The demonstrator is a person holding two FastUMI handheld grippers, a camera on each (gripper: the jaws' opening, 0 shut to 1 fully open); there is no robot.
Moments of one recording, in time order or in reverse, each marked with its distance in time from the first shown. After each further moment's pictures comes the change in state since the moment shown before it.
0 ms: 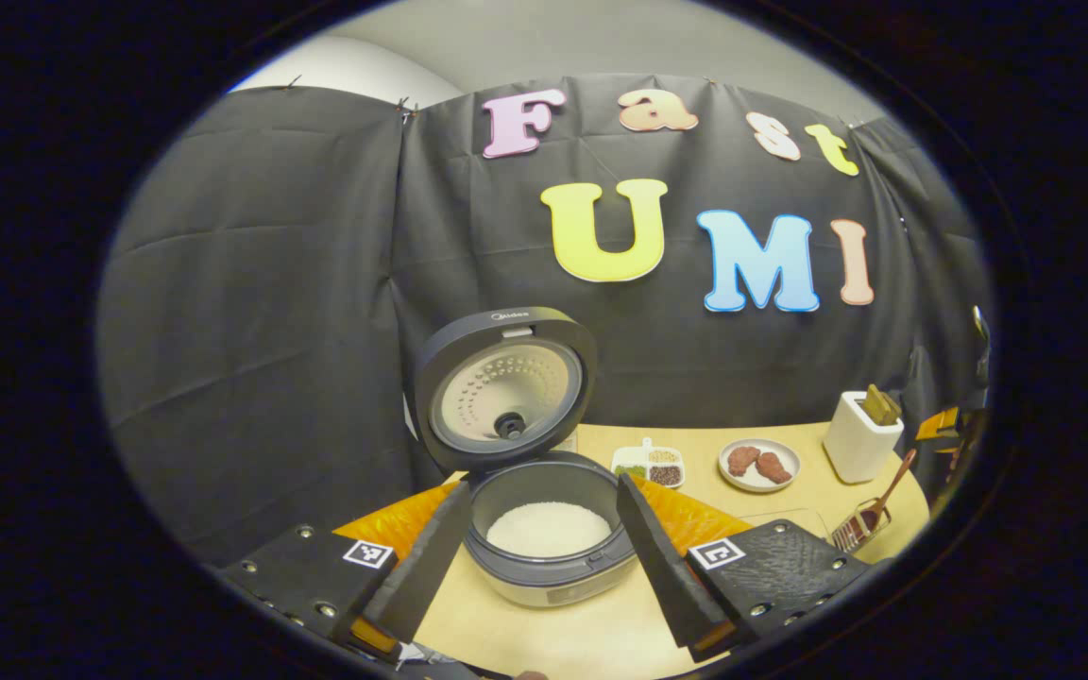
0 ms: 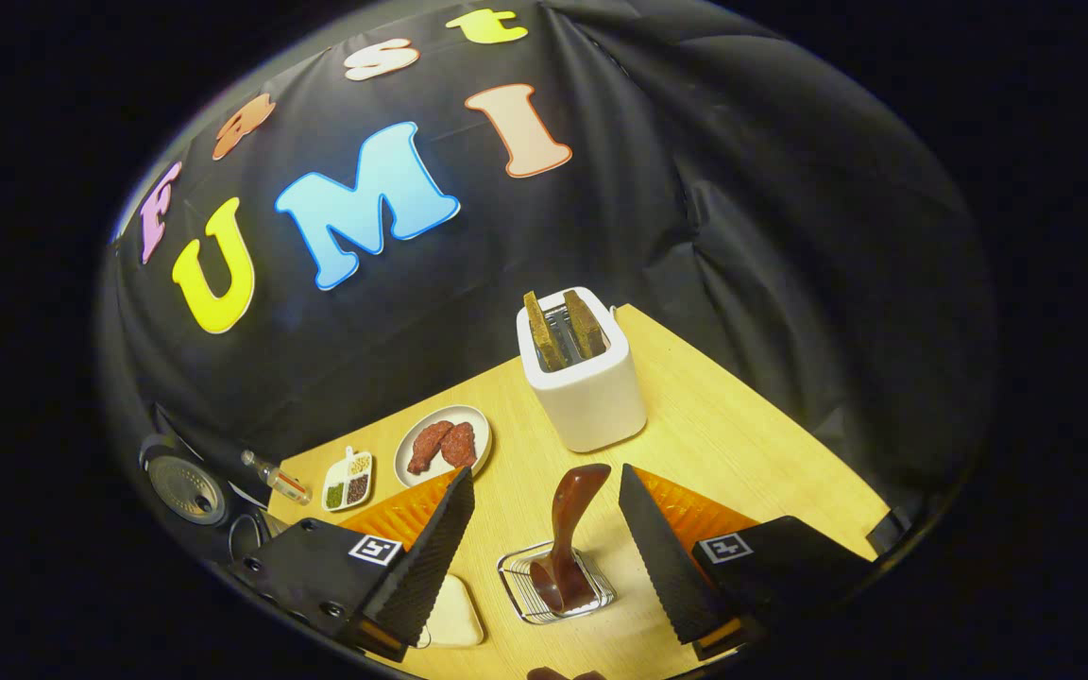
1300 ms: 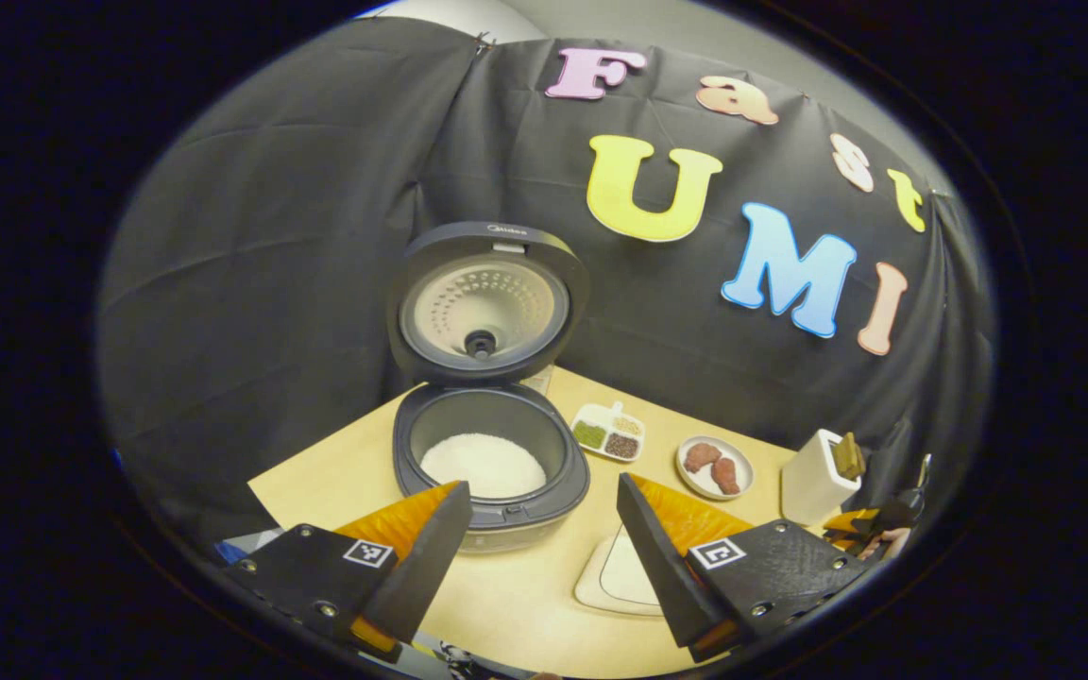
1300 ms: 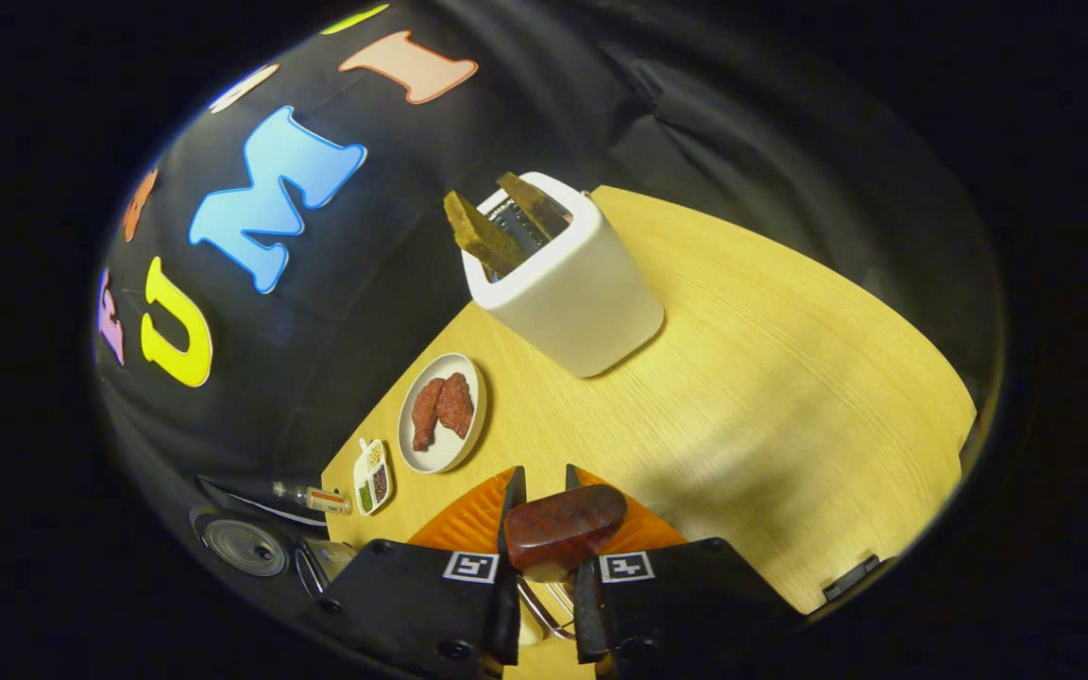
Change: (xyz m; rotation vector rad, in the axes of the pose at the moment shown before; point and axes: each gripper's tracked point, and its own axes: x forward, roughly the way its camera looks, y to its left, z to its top) left arm 0.003 -0.045 -0.050 -0.266 0.211 -0.024; right arm 0.057 0.007 -0.052 0.274 0.257 0.036
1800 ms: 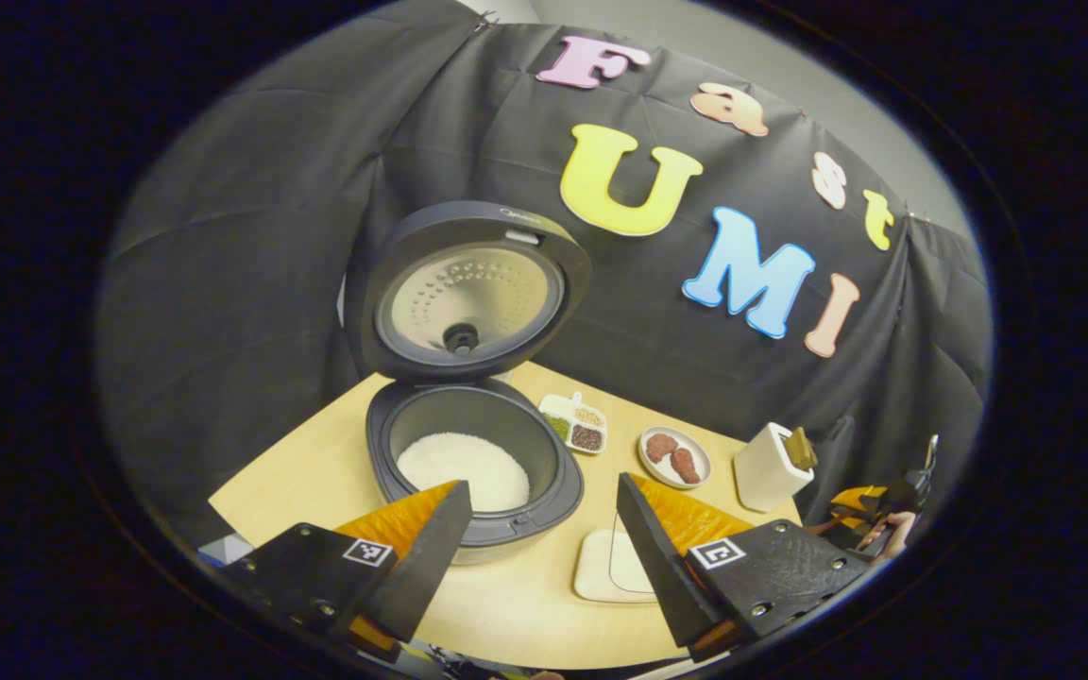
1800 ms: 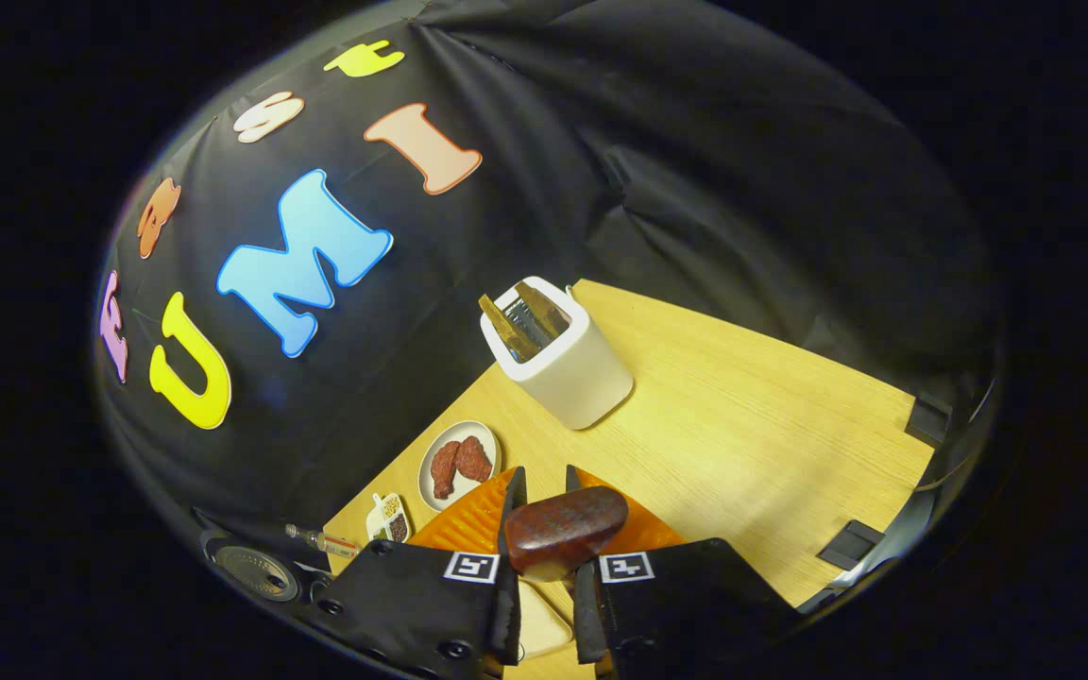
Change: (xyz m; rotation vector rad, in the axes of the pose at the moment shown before) left arm 0.023 0.040 0.021 0.022 0.037 -0.241; right arm -0.104 0.026 0.014 0.038 -0.300 -0.091
